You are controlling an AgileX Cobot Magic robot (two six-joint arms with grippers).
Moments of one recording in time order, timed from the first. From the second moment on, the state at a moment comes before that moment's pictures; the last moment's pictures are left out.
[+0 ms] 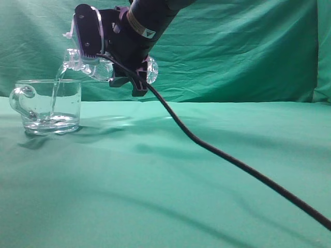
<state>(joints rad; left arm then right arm) -0.13 -0.02 0.02 -0.04 0.35 0.23 0.71 2.24 -1.67 -1.75 0.12 0.30</state>
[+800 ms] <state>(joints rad) -0.13 -0.02 0.02 -0.04 0.35 0.23 0.71 2.24 -1.67 -1.75 0.12 0.30</state>
